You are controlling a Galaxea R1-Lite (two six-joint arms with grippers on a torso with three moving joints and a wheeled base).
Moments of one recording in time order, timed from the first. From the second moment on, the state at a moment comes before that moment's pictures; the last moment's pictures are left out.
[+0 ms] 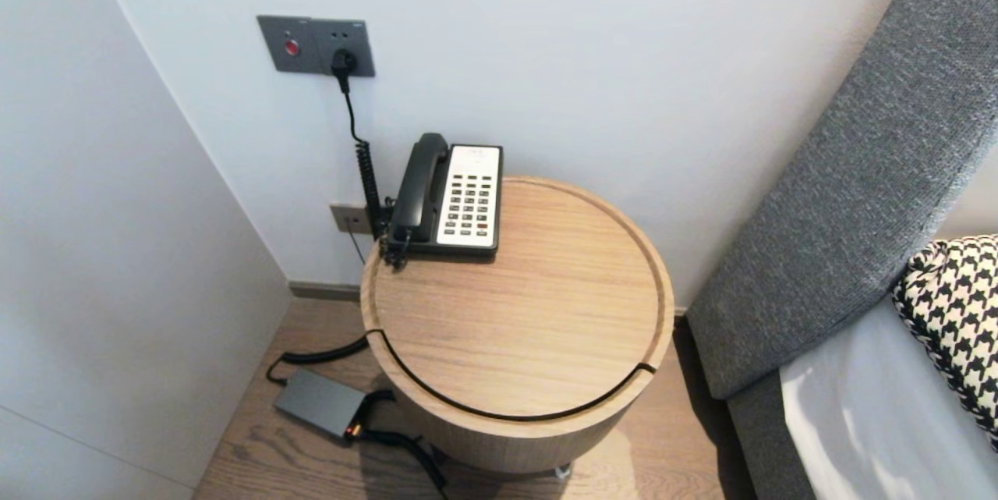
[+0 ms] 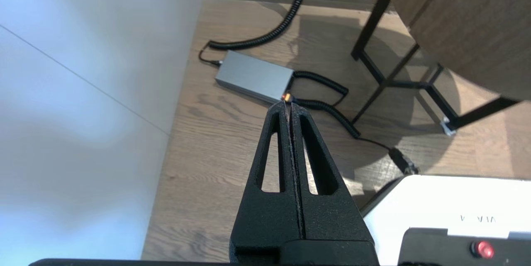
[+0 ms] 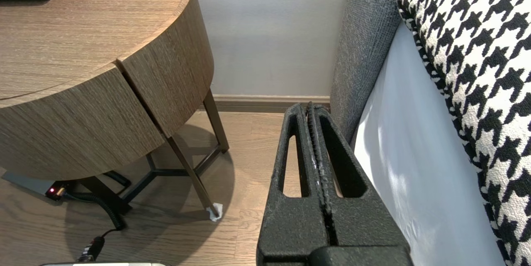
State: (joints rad) left arm -0.05 0.30 -0.15 0.16 0.07 0.01; right arm 0.01 0.01 0.00 -0.05 -0.01 0.01
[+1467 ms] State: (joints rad) left arm 0.00 0.00 0.00 -0.03 0.00 0.08; right arm 0.01 0.01 0.00 -0.05 -0.01 0.01
